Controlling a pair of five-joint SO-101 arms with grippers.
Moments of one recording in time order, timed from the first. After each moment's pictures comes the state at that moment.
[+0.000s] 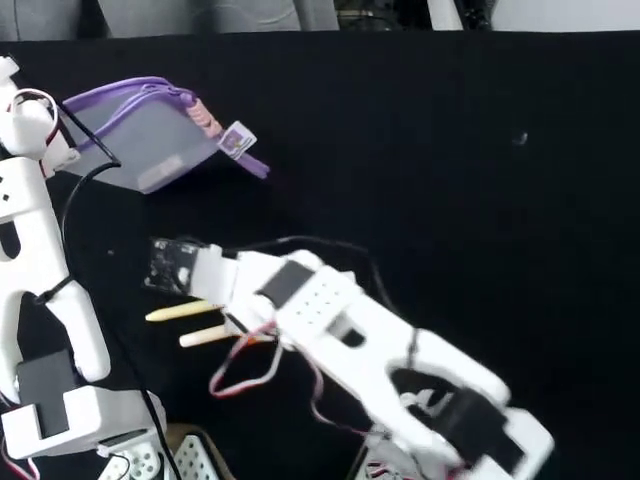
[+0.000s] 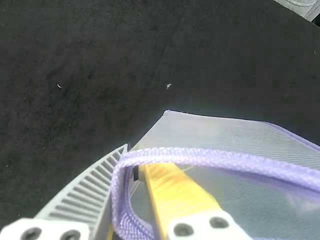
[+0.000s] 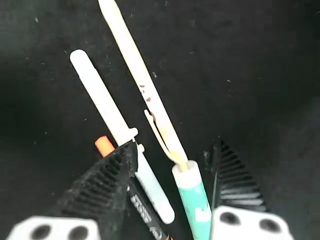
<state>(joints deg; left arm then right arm) -25.9 -6.2 -16.4 83.0 9.7 -48.2 -12.9 37.7 52.5 31.2</state>
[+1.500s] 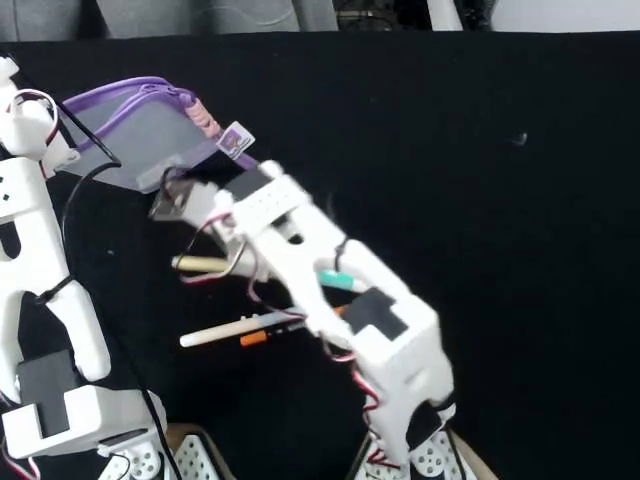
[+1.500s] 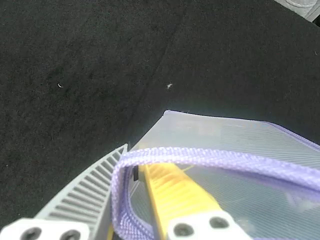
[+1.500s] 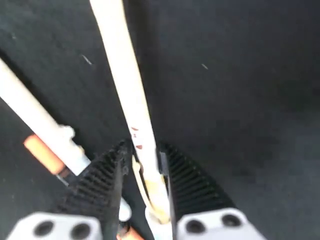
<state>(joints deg) -26.0 -6.2 -16.4 83.0 9.7 -36.4 24.9 -7.5 78.1 36.4</state>
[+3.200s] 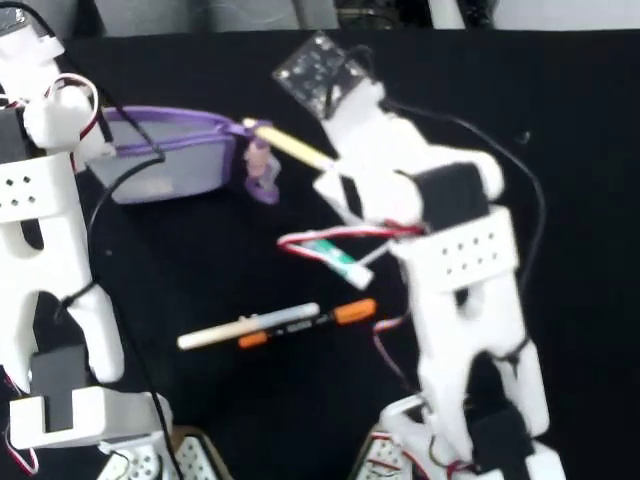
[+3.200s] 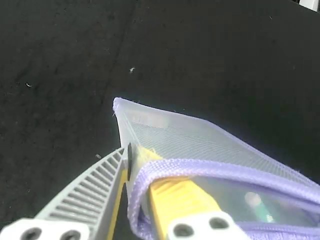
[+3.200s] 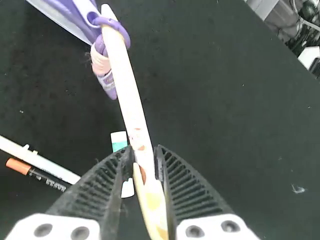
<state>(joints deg) -16.9 -5.8 -30.0 95.9 9.5 -18.5 -21.5 -7.5 88.8 25.5</state>
